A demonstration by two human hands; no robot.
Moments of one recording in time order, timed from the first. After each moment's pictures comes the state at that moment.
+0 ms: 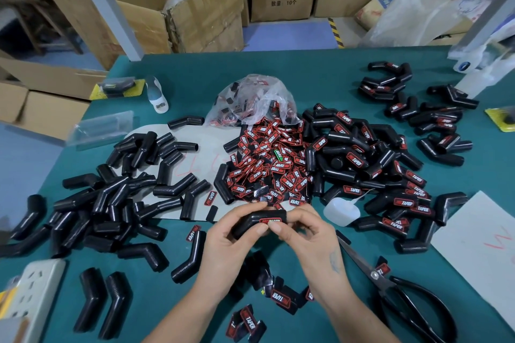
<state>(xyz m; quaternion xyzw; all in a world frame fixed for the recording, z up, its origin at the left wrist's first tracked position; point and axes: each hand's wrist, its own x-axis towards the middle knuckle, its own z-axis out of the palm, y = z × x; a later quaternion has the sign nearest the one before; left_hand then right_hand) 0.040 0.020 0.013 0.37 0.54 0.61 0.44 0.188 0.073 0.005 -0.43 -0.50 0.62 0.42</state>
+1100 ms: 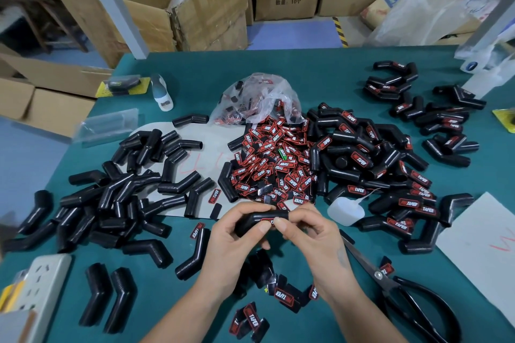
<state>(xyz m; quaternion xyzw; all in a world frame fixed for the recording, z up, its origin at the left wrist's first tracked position) 0.037 0.020 0.007 0.35 0.50 0.62 0.49 0.193 0.076 0.018 -0.42 -0.50 0.65 0.39</state>
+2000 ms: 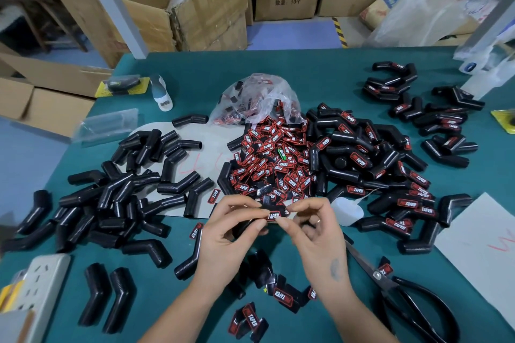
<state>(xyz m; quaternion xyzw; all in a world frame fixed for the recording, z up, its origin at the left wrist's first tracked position) 0.028 0.022 0.004 0.48 0.53 0.62 0.32 0.191 0.070 0.010 -0.45 -0.51 0.58 0.45</state>
